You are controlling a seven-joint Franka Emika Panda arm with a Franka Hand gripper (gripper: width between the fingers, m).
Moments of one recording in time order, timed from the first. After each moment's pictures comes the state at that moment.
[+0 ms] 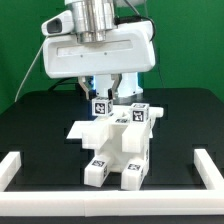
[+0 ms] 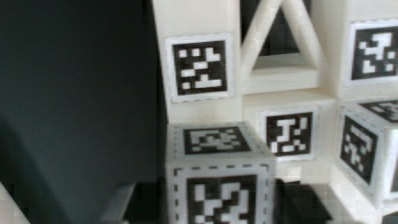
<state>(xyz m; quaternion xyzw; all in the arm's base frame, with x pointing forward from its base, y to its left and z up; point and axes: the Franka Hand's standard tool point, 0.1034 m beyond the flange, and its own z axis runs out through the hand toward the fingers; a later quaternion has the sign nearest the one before) 0.519 -0.038 0.132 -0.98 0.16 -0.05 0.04</state>
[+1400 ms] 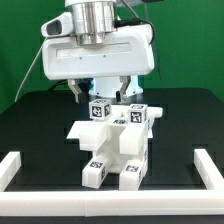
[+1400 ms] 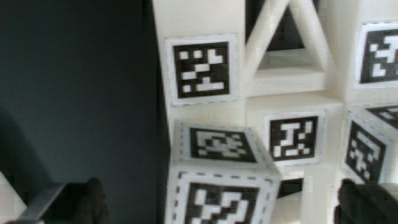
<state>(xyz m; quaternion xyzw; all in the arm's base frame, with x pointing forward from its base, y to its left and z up) 0.522 -0.040 0.131 -0.98 0.17 -0.06 0.04</state>
